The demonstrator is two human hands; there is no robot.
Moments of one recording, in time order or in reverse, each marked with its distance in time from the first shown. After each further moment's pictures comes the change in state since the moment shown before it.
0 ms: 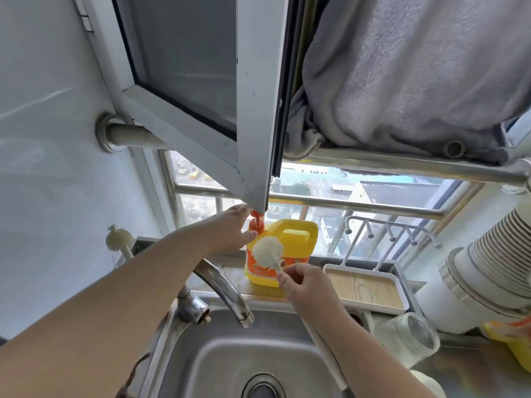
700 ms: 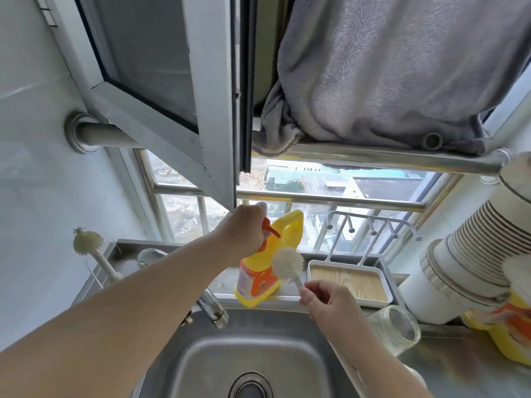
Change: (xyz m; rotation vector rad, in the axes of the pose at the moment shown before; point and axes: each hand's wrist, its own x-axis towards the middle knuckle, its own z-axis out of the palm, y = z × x) left_hand 0.024 0.059 0.031 -0.087 0.263 0.046; right_hand -0.030 0.049 -0.051 0.168 0.020 0.098
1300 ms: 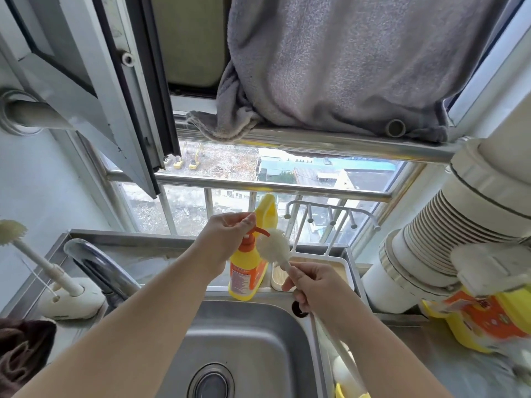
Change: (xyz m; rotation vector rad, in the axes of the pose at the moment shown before) left_hand 0.009 0.038 0.062 -1.107 0.061 -0.474; right_hand 0.015 0.001 -0.061 0.351 -0.173 0.154
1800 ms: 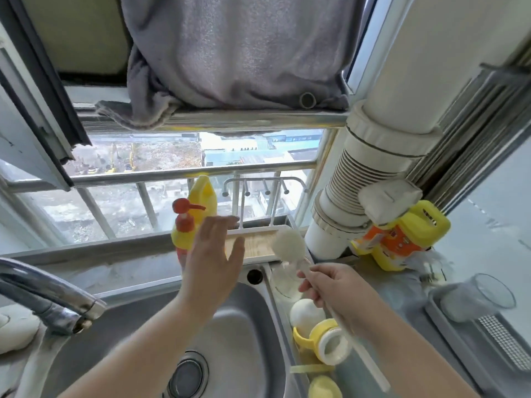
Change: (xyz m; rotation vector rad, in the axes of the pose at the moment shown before) left_hand -0.070 -0.048 0.050 0.565 0.087 0.867; right_hand -0.093 0.035 -0.069 -0.057 0.247 0.123
